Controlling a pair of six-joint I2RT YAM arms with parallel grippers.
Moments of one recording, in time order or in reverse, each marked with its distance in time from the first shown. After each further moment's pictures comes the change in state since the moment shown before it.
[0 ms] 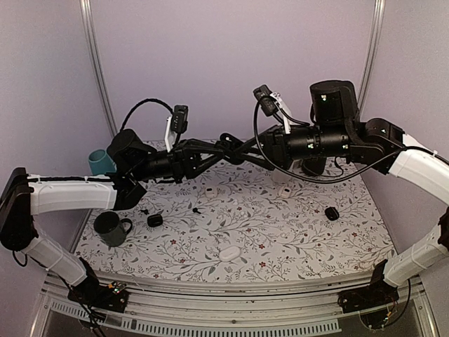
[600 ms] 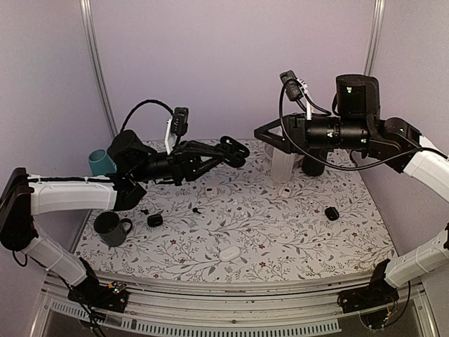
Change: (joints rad) left arm 0.000 0.000 -0.007 -0.002 0.022 0.031; right arm -0.084 -0.089 -0.032 0.037 -0.008 0.069
